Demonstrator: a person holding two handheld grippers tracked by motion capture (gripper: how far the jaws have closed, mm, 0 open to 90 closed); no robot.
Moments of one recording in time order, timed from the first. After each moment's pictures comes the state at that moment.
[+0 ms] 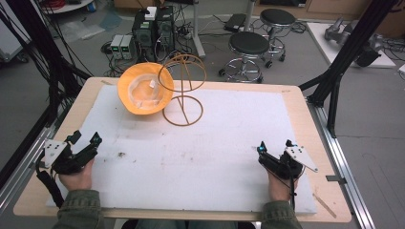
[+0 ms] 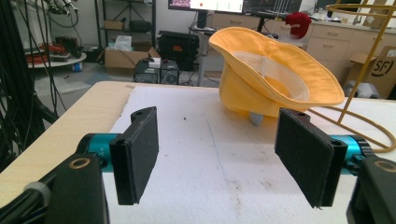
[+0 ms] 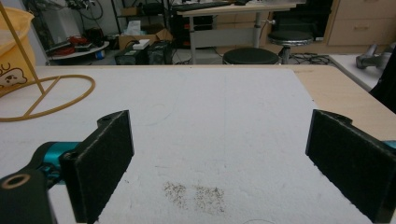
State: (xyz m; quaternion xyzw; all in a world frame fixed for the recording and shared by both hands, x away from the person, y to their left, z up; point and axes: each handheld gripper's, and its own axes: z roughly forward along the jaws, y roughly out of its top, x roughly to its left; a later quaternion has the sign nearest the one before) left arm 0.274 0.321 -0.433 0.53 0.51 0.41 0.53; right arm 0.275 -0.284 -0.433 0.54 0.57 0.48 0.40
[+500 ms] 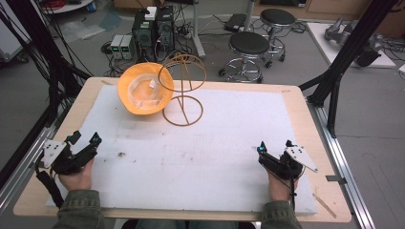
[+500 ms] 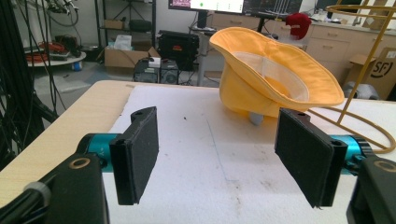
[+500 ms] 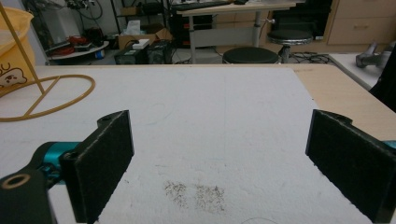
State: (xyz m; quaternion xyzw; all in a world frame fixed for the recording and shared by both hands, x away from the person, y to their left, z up) left arm 0.273 0.321 -0.433 0.53 0.51 0.41 0.53; right arm 0.274 -0.284 -0.433 0.54 0.57 0.47 0.40
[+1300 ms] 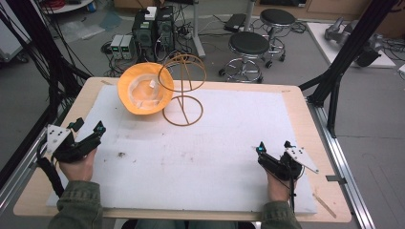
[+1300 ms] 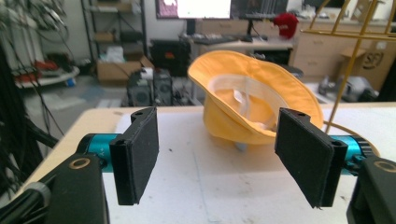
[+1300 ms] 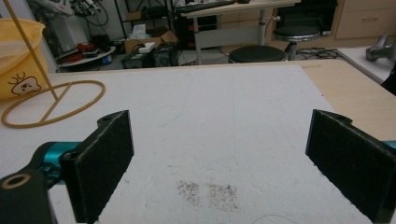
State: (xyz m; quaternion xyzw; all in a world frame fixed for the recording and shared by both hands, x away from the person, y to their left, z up) left arm 0.290 0.304 -0.390 0.56 0.48 0.42 0.53; right arm 0.271 -0.281 -0.432 0.55 0.56 0.49 0.38
